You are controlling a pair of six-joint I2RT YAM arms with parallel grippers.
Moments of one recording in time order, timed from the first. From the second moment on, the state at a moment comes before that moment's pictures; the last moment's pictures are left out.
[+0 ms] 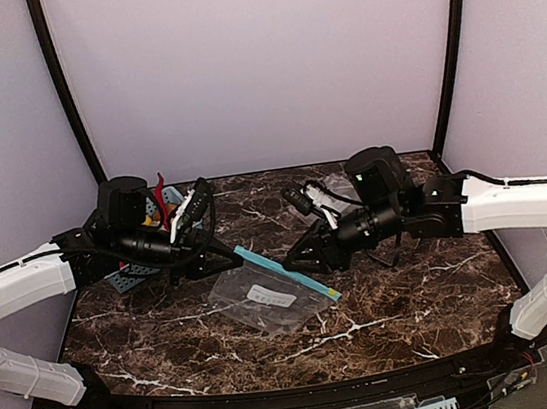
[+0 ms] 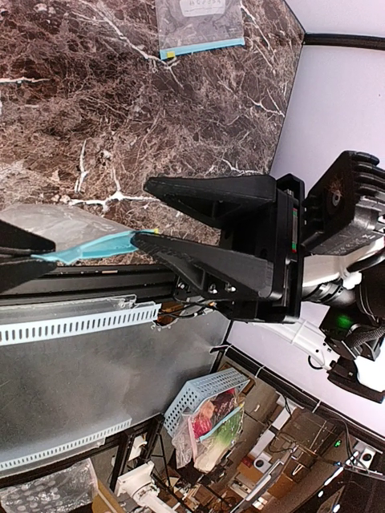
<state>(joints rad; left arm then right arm) -0.72 1.19 0.90 -0.15 0.90 -0.03 0.99 1.39 1.07 -0.21 -0.45 0.20</state>
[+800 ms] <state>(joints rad) -0.72 1.19 0.90 -0.15 0.90 -0.03 0.99 1.43 1.06 -0.19 -0.52 0.19</state>
